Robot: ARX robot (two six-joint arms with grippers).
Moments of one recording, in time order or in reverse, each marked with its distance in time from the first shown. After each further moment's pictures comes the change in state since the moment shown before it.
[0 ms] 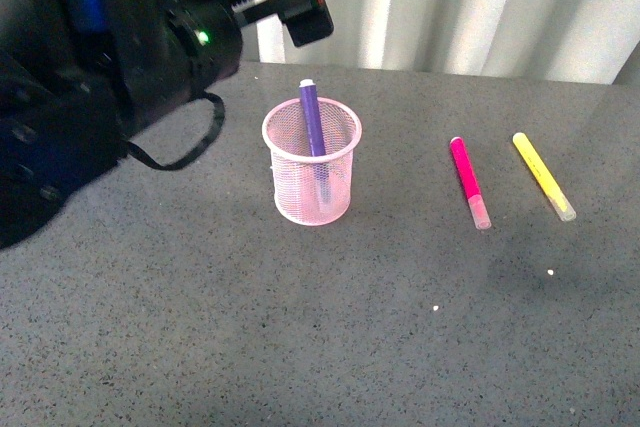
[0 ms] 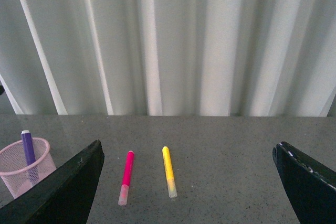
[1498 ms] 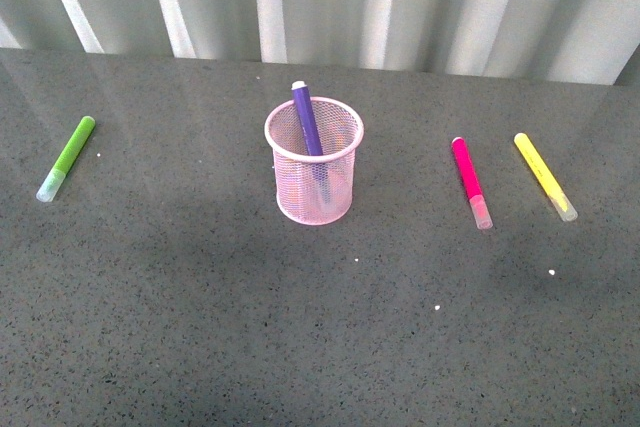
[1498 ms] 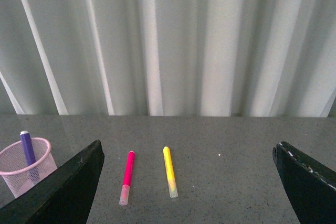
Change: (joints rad) left arm 0.380 -1.131 -0.834 -0.144 0.122 0.360; right arm 0.000 0.000 0.000 0.000 0.000 0.000
